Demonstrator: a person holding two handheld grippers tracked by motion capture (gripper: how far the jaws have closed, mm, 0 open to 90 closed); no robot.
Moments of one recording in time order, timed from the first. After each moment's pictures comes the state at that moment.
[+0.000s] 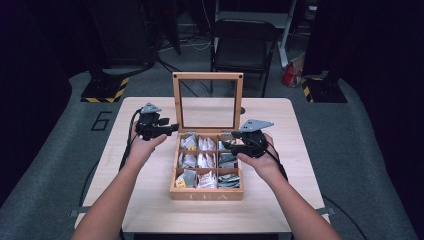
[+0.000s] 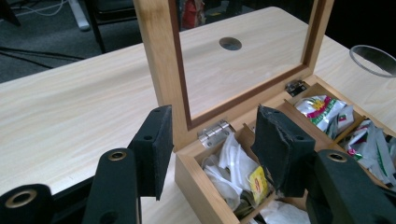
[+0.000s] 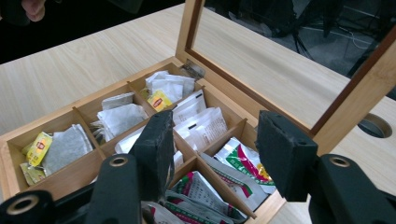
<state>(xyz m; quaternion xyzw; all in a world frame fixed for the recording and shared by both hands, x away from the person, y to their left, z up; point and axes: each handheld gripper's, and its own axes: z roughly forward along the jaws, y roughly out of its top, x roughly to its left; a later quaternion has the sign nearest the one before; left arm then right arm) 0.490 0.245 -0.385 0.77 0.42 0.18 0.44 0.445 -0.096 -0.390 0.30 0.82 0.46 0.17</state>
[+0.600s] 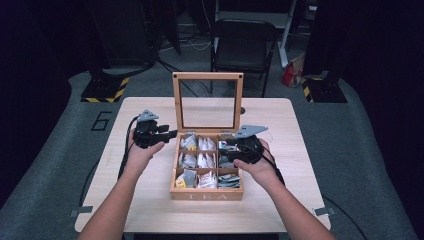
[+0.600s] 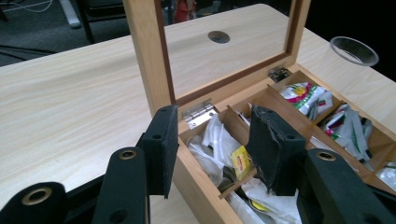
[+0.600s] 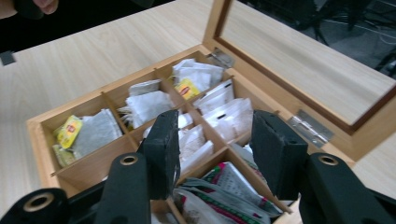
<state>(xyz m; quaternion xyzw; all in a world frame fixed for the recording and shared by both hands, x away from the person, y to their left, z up) 0.467 0.251 -0.392 0.77 0.42 0.16 0.45 0.432 -0.084 -0.394 0.28 0.84 0.45 0.15</state>
